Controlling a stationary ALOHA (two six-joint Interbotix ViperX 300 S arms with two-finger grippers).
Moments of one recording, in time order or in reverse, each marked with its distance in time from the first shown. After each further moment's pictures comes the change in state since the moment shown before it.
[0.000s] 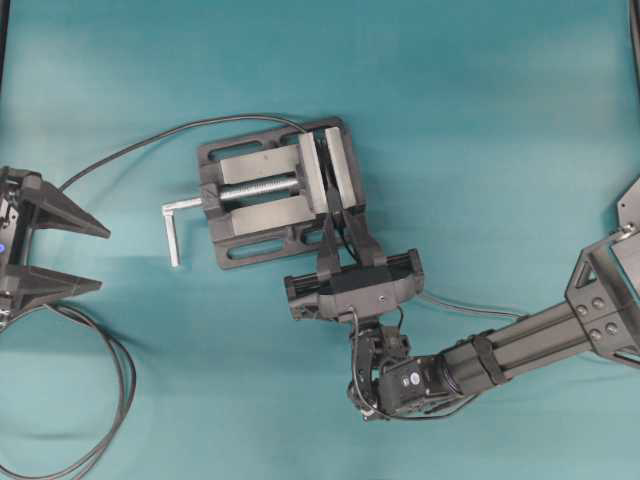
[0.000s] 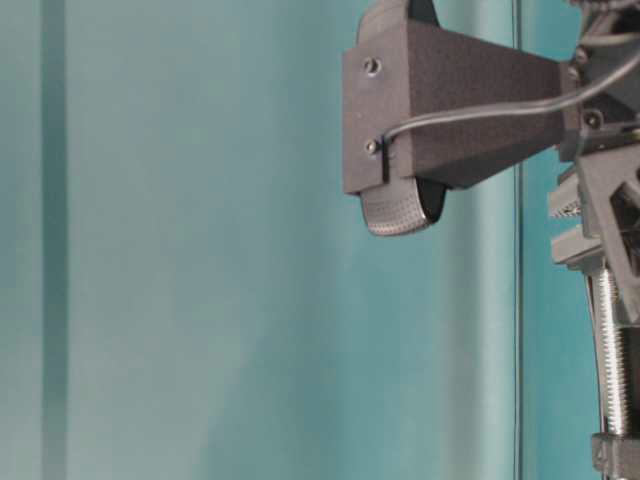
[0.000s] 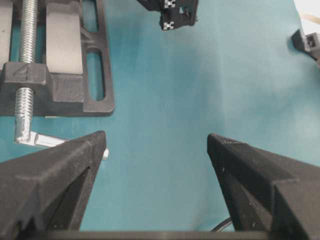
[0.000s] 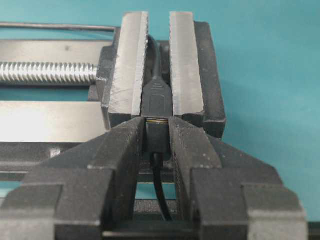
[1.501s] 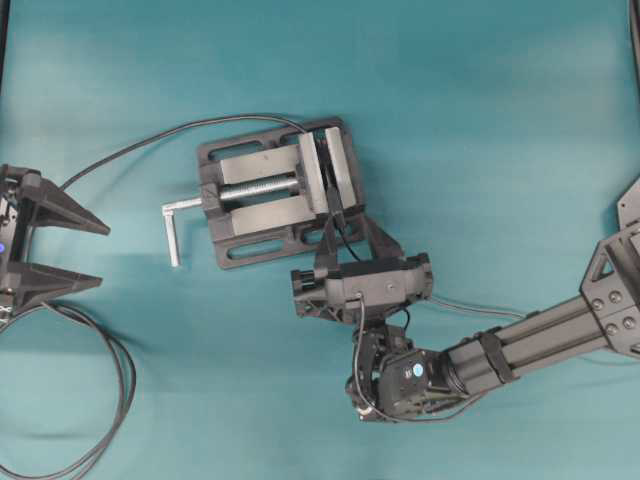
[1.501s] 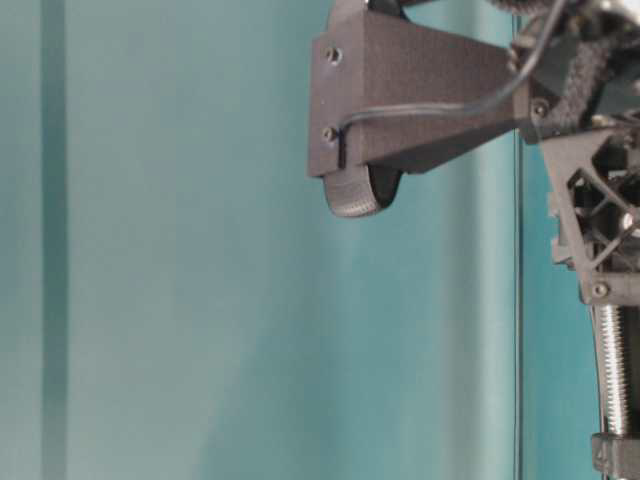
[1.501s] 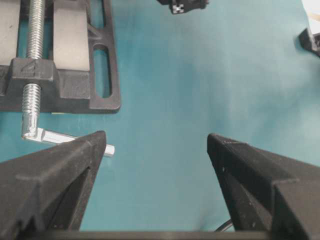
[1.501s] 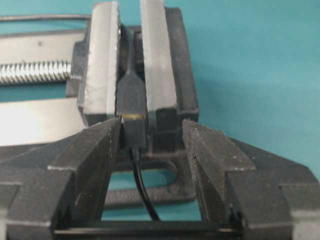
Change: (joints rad) left arm 0.017 0.000 0.002 0.000 0.012 0.002; right arm 0.026 -0.052 -0.012 0.149 -0.018 -0.015
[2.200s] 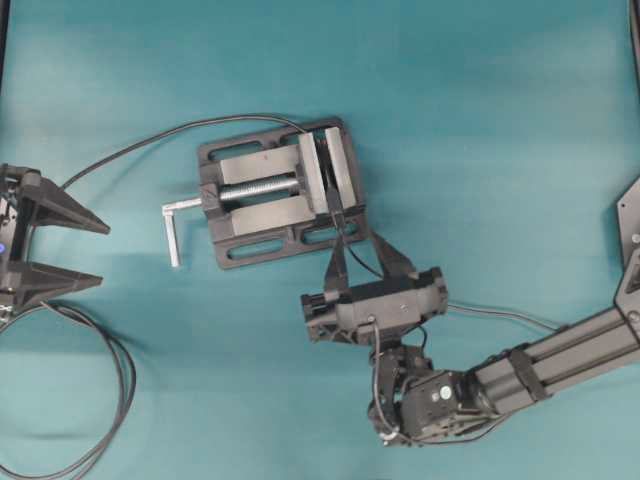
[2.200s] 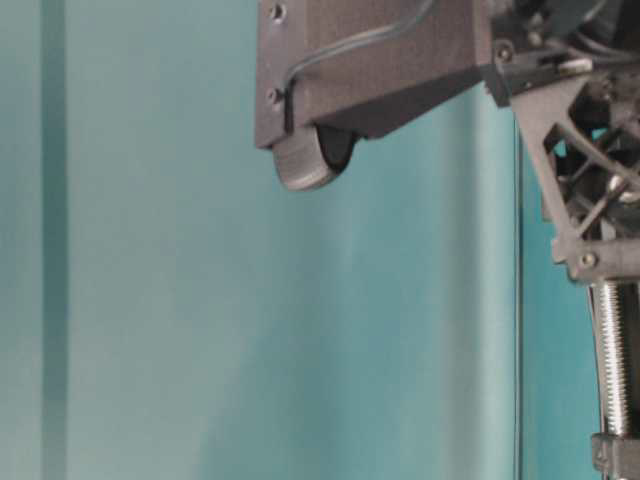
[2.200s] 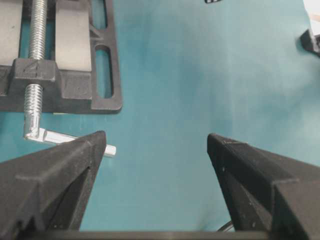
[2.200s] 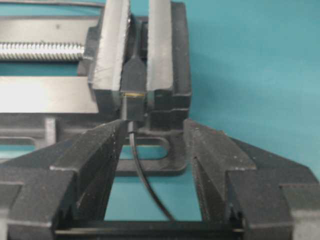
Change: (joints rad) left arm 0.006 0.000 0.000 0.000 0.000 -0.002; right arm 0.058 -0.069 0.057 -0.006 0.011 -0.055
